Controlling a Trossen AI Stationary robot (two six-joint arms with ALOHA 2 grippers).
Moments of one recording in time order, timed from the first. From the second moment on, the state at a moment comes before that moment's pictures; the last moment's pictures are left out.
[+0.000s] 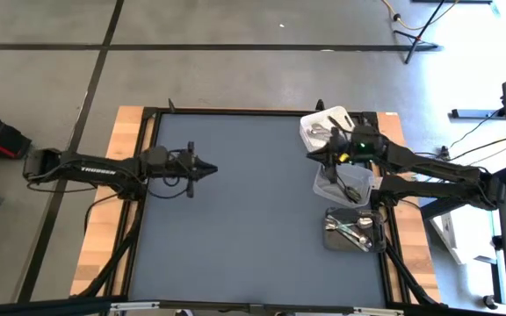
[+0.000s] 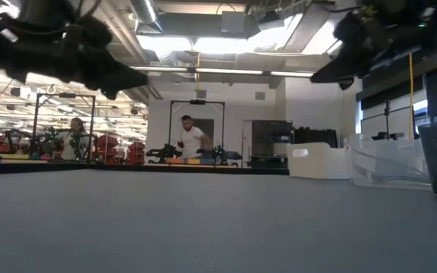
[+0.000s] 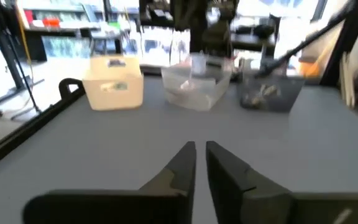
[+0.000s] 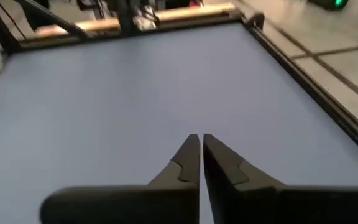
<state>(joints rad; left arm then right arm) 0.21 0.91 0.19 0.56 0.08 -0.02 -0.43 0.84 0.52 -0.10 -0.31 -0.07</state>
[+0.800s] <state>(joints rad) 0.21 0.49 0.01 0.43 0.00 -0.20 -0.33 0.14 0.17 -0.17 -0.12 0.13</state>
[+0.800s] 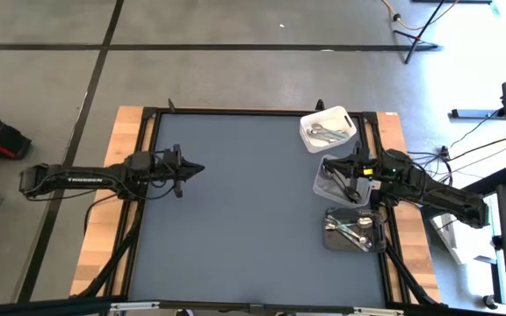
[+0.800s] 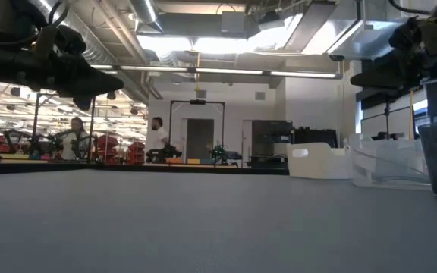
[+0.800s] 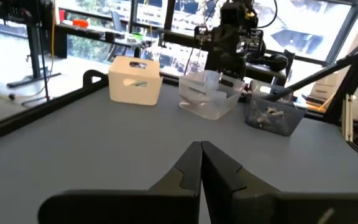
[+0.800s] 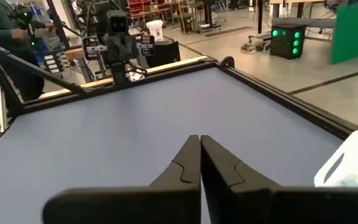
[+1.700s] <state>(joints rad) 0.06 0.32 0.01 0.30 -0.13 -0.10 -0.33 0.02 0.01 0.03 -0.10 0.15</state>
